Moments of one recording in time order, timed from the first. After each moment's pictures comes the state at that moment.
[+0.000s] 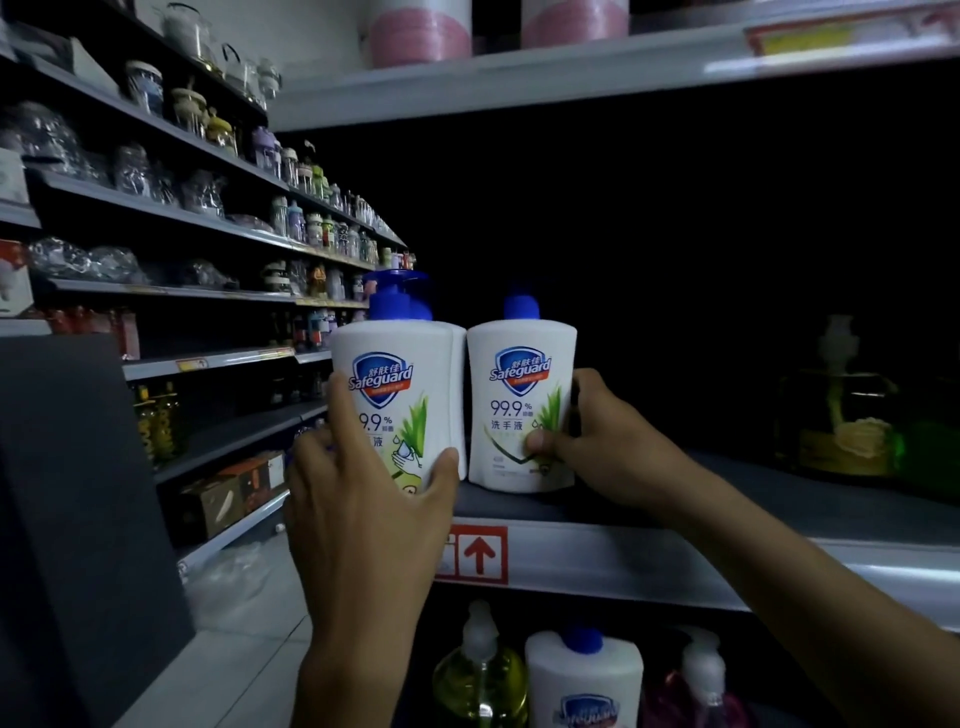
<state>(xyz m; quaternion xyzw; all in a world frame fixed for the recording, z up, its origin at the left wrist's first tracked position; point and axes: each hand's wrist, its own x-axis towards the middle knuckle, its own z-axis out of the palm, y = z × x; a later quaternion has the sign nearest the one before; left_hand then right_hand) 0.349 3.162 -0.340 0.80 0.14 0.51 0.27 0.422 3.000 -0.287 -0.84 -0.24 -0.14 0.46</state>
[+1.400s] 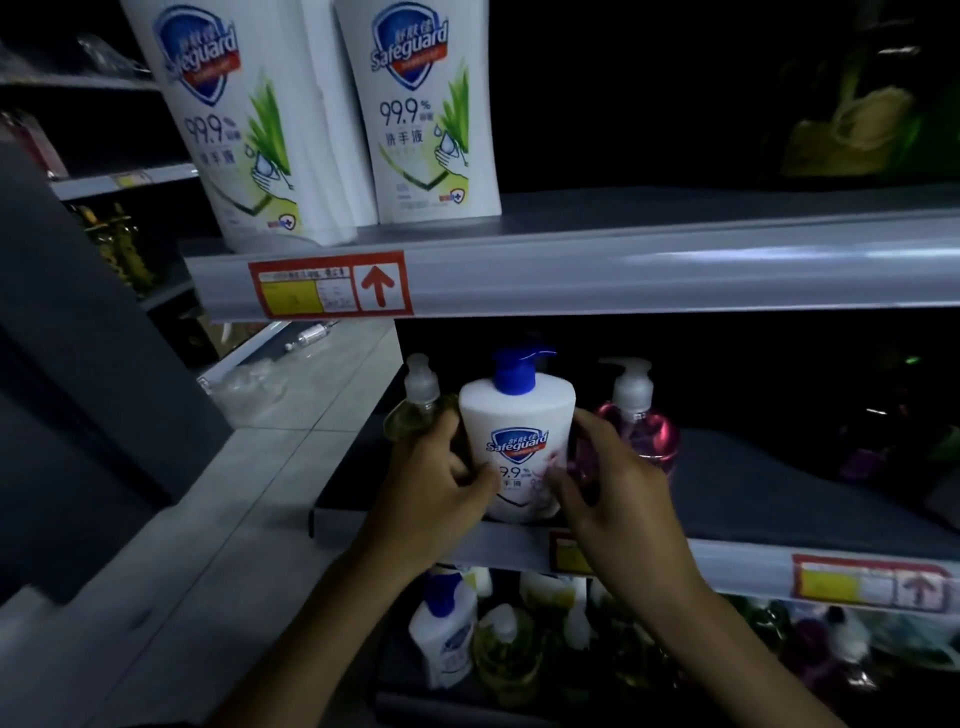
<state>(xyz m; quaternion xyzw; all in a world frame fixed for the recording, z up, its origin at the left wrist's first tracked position) 0.347 3.114 -0.505 0.89 -0.05 0.17 0.41 0.362 2.935 -0.525 -0.86 -0.21 -0.21 0.42</state>
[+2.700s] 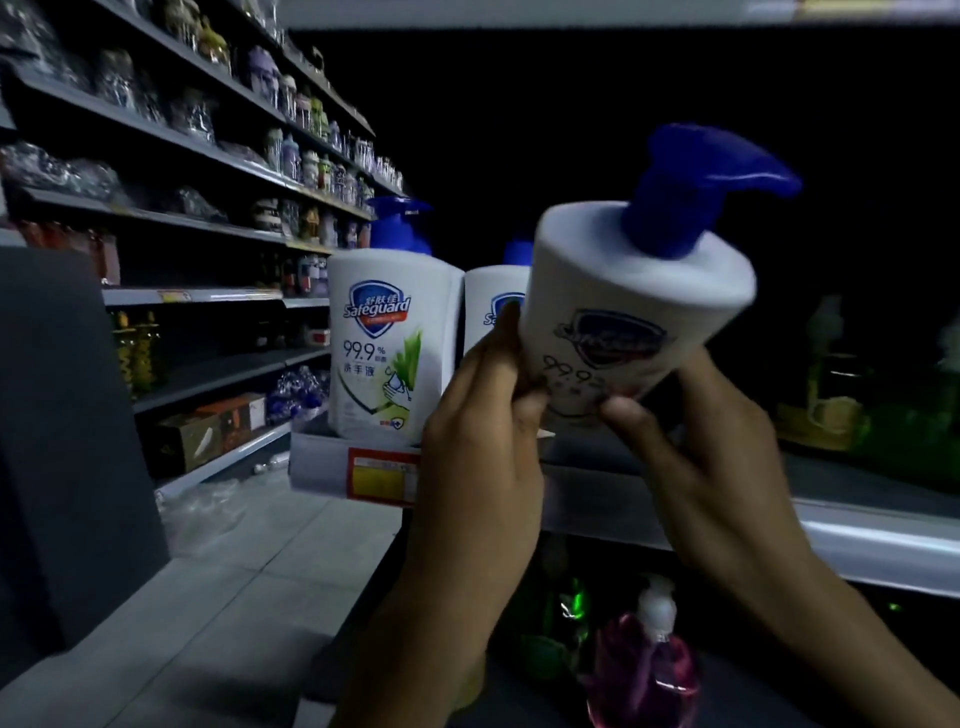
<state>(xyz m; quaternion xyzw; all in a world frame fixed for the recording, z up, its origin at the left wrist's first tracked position) 0.333 3.099 -0.334 0.73 -0.16 0.54 0.38 0.359 2.955 -0.317 -0.77 -0.32 -0.42 0.37</state>
